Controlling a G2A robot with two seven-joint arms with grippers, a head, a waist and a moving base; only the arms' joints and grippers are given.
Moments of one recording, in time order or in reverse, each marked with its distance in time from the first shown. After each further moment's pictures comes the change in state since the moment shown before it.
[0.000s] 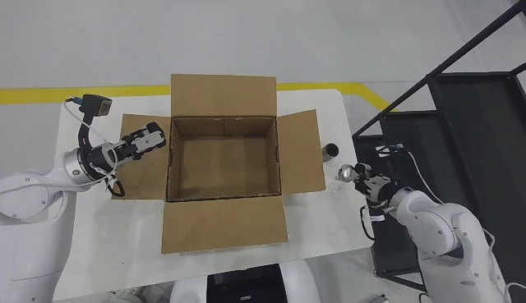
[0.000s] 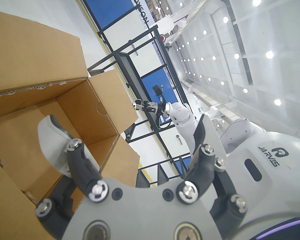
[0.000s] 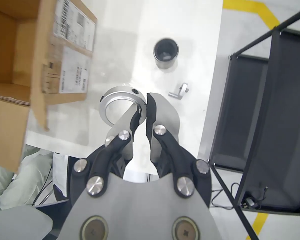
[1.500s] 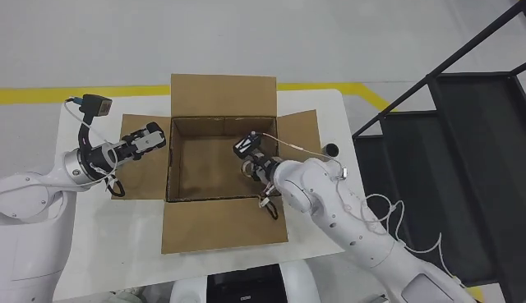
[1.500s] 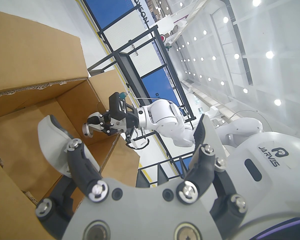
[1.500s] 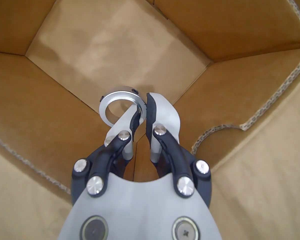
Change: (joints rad) left arm 0.000 0.000 0.000 0.000 0.000 0.000 0.000; right arm 0.757 -0.096 -0.950 0.497 -0.367 0.210 0.133
